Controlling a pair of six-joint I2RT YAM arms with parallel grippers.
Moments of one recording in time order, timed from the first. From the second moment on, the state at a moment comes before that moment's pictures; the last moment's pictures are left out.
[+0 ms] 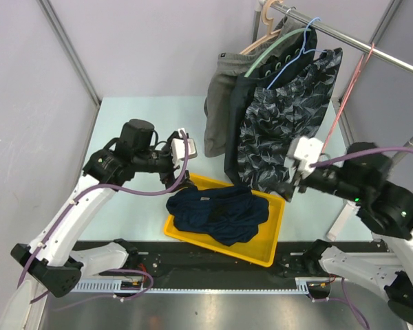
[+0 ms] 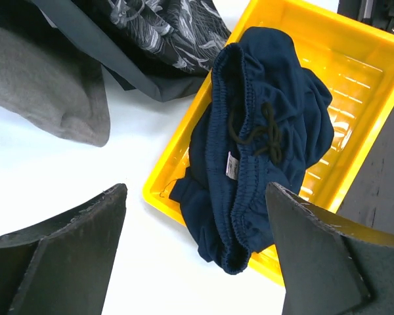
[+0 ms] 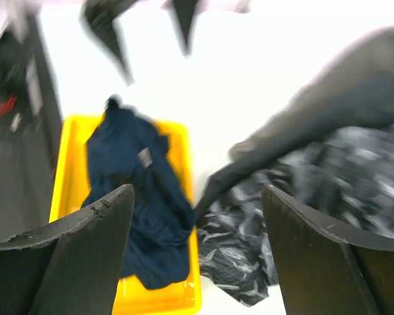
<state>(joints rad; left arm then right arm) -0.56 1.12 1.33 -0.89 0.57 0.59 0.79 0.83 1.40 -0.81 -0.34 -0.44</state>
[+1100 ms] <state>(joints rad) -0.56 1.12 1.32 -0.80 0.58 0.52 0.00 0.96 1.39 -0.59 0.11 0.32</state>
